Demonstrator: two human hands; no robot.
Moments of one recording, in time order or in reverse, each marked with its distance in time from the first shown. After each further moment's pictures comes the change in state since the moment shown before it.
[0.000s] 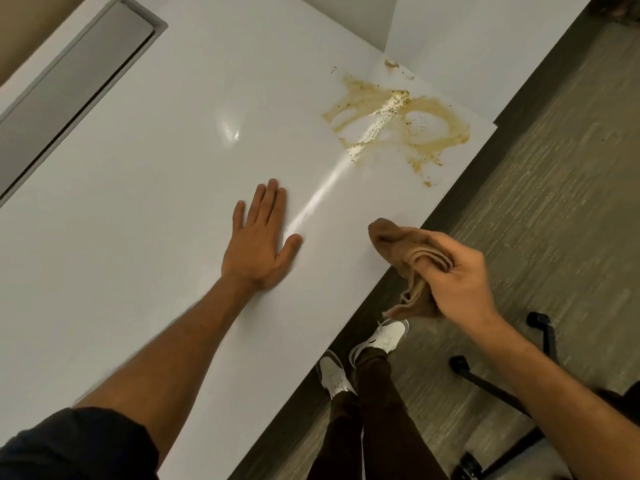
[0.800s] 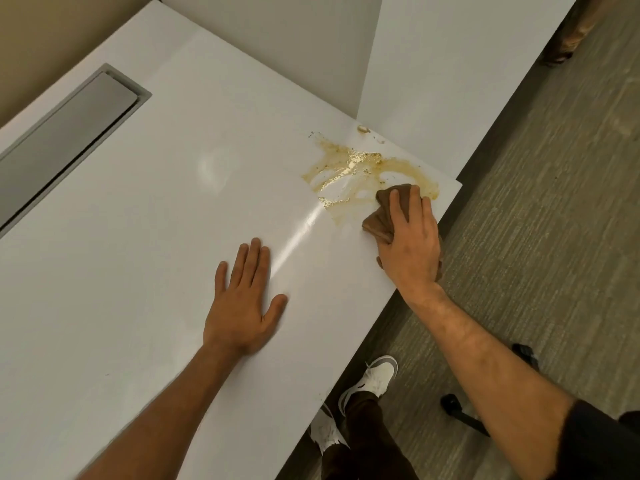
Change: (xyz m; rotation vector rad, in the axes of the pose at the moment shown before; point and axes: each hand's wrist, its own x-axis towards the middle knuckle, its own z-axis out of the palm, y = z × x) left_hand 0.001 0.002 -0.002 0.033 -0.014 -0.006; right_hand 0.132 0.036 0.022 -1.104 0.263 -0.007
